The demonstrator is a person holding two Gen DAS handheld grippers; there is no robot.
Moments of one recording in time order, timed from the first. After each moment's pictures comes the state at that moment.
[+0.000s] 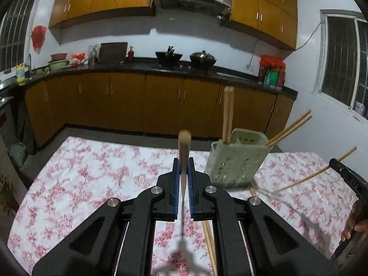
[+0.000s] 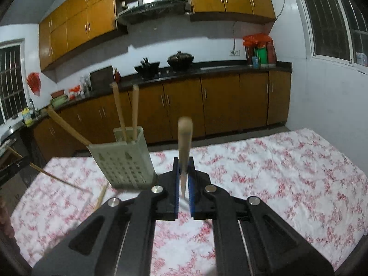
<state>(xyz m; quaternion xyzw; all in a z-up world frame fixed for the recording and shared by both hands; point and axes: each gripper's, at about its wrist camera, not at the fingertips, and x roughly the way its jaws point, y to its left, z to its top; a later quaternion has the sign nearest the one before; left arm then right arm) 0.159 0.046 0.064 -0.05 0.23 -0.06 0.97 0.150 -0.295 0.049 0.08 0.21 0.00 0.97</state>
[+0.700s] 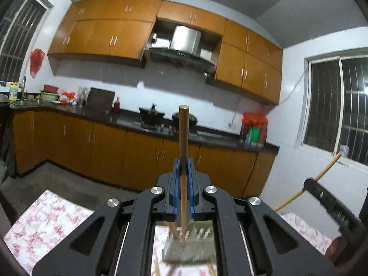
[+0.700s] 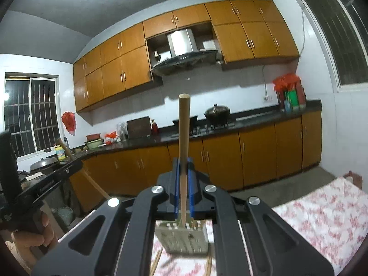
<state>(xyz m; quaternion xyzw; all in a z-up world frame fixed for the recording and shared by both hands) 0.177 0.005 0.170 -0.11 0.05 -0.09 0.99 0.163 -0.245 0.160 0.09 0.05 0.09 0.99</state>
